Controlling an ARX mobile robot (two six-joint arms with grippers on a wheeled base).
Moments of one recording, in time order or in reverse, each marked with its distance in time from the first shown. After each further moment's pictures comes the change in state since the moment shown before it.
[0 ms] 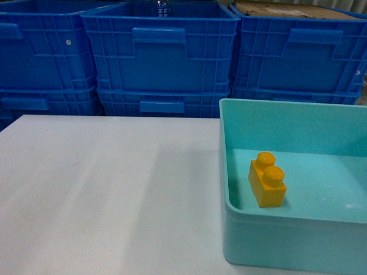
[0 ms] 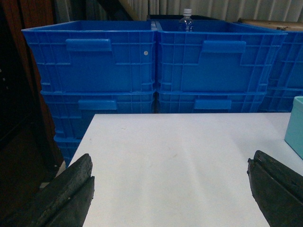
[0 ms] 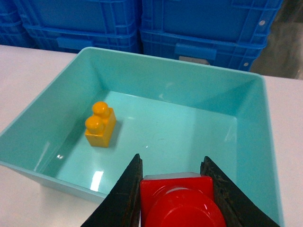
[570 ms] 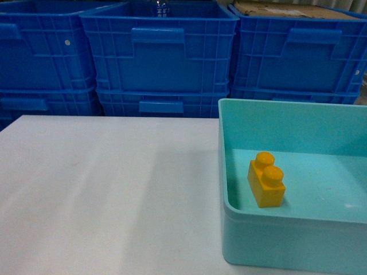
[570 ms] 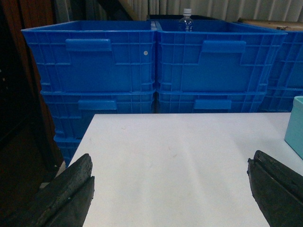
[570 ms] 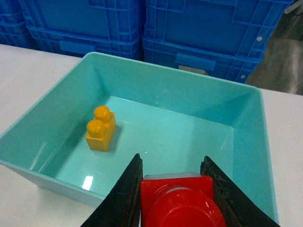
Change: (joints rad) left arm 0.000 0.000 0.000 0.000 0.000 0.000; right arm 0.055 -0.071 -0.020 0.000 0.061 -0.027
